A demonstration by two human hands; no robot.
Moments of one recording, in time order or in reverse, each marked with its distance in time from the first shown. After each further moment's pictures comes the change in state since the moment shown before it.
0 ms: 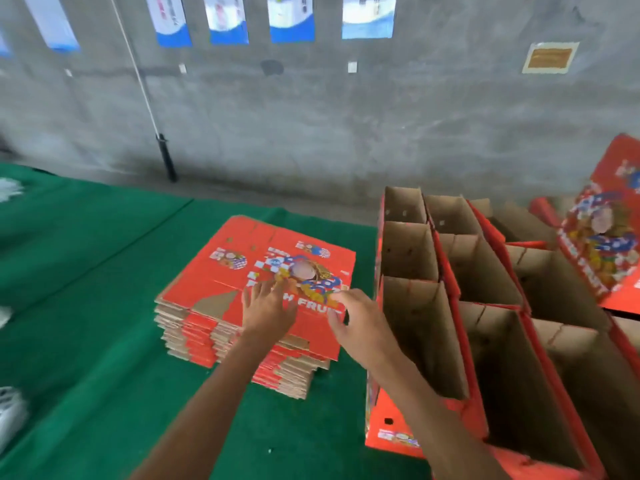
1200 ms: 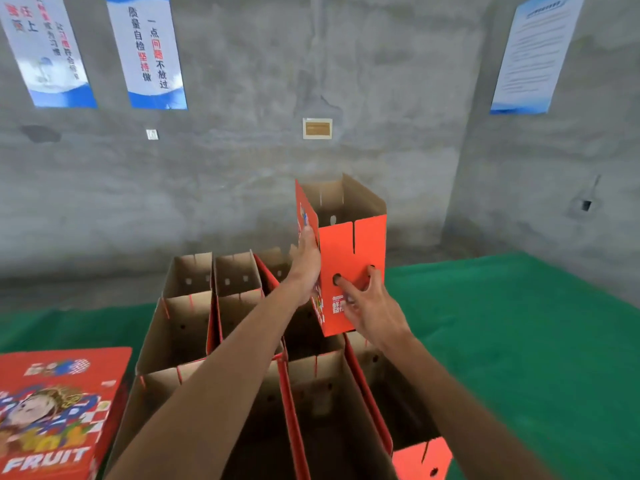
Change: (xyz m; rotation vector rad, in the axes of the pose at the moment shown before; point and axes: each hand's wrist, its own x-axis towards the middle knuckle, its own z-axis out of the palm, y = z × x) left_hand 0.026 0.525 -0.029 -1.253 -0.537 0.218; right_hand -0.079 0.283 -0.301 -0.564 0.347 0.305
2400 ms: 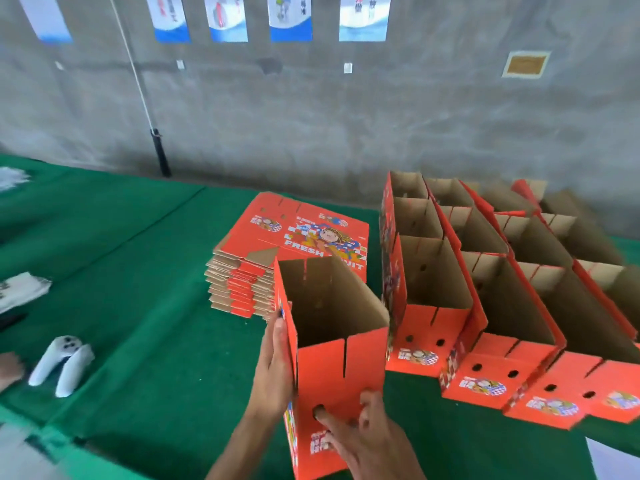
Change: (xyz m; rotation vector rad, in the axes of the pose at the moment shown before) left_hand -0.537 -0.216 -0.370 0.124 0.697 -0.064; right_hand -0.423 -0.466 -0.005 0.693 -0.703 0.158
